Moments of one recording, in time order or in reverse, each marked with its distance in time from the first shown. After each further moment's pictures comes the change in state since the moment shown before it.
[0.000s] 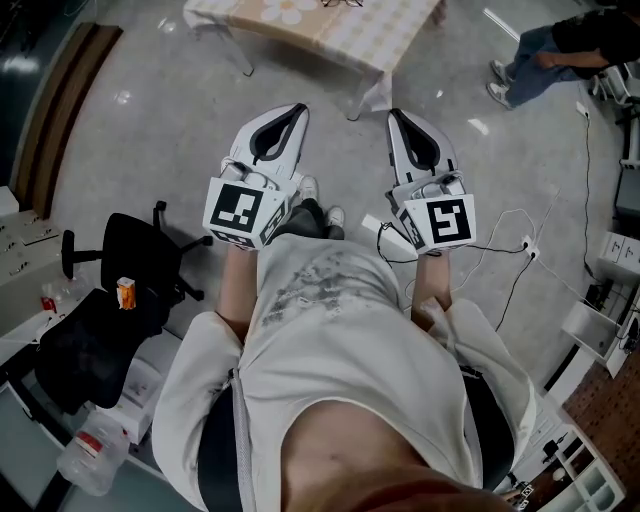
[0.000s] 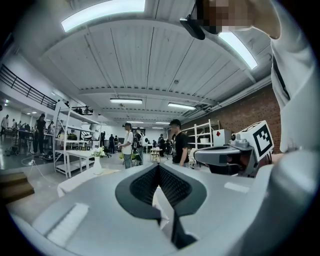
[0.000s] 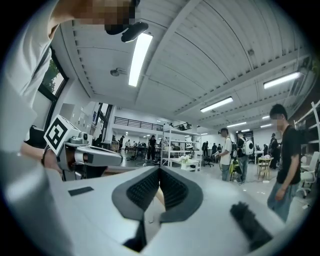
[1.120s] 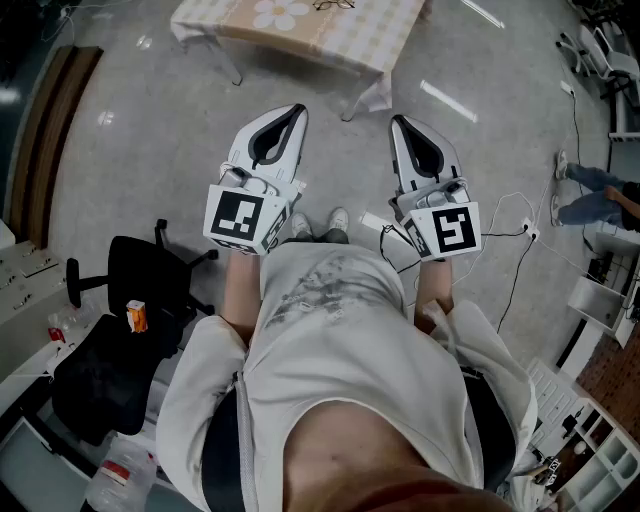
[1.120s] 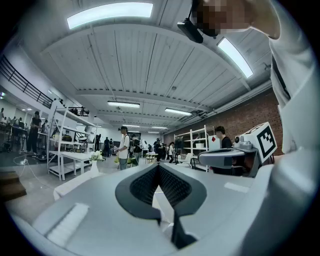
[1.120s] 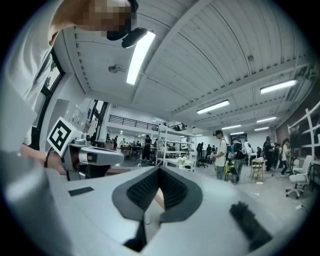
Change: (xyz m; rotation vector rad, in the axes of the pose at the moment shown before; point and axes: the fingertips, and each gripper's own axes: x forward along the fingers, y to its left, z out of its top) left arm -0.017 0.036 0.013 -0.012 -0.060 -0.056; right arm 0.015 0.031 0.015 -0.012 0.000 -0.065
